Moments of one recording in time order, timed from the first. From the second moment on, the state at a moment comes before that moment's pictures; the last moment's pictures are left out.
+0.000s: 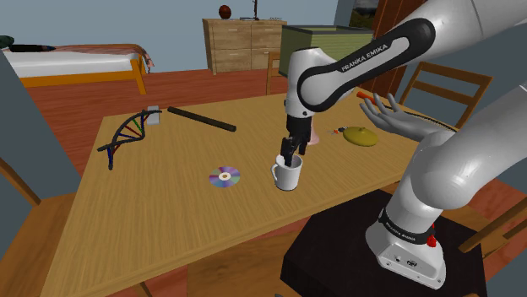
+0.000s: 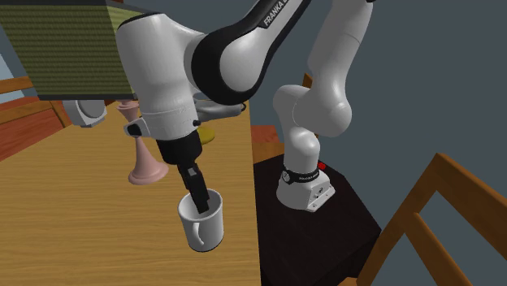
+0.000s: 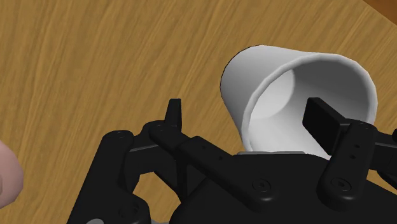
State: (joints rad) arm 0.00 -0.43 0.08 -2.69 0.14 2.18 0.00
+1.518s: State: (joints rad) arm 0.00 -0.49 0.08 -2.63 0.13 2.05 0.01
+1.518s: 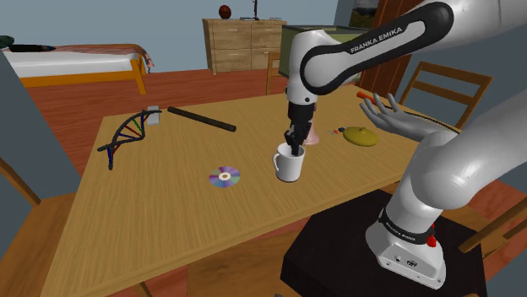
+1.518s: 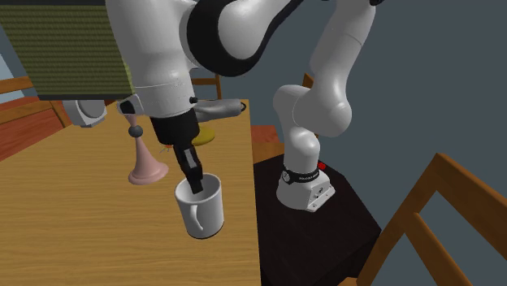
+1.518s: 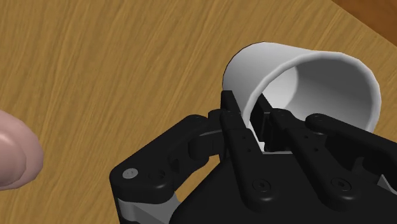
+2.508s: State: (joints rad) arm 0.00 -0.56 0.07 -2.47 0.12 1.83 0.03
